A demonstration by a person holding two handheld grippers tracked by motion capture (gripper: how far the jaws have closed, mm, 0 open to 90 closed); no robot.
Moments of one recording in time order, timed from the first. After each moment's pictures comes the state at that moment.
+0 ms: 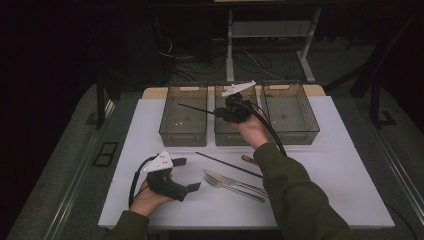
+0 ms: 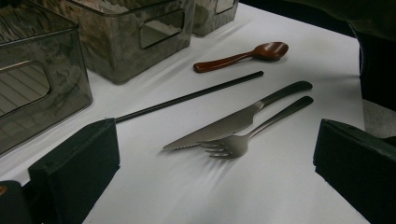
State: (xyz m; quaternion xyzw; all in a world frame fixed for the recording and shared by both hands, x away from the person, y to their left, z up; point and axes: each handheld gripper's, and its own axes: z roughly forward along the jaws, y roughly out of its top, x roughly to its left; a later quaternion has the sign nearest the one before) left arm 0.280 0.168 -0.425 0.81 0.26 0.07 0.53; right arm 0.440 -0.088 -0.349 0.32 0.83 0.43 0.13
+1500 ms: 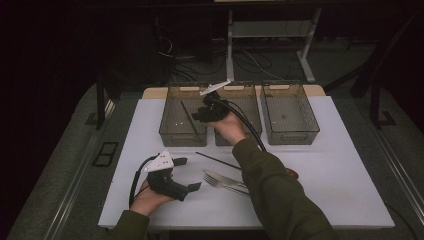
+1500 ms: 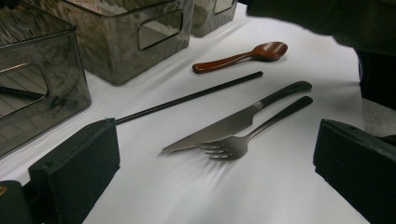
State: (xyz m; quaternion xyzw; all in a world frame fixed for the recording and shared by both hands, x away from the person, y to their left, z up) left arm 0.281 0.167 -0.425 0.81 0.26 0.07 0.53; right arm 0.462 -0.035 -0.363 0.32 0.83 0.44 0.08
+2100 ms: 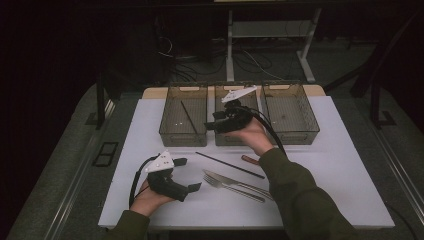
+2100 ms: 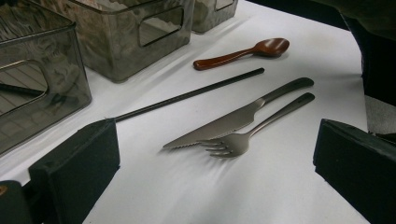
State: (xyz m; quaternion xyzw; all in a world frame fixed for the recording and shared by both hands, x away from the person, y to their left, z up) left arm 0.280 0.166 -0.426 0.81 0.26 0.07 0.52; right arm 0.417 -0.093 -0.351 0.27 0.83 0.48 0.05
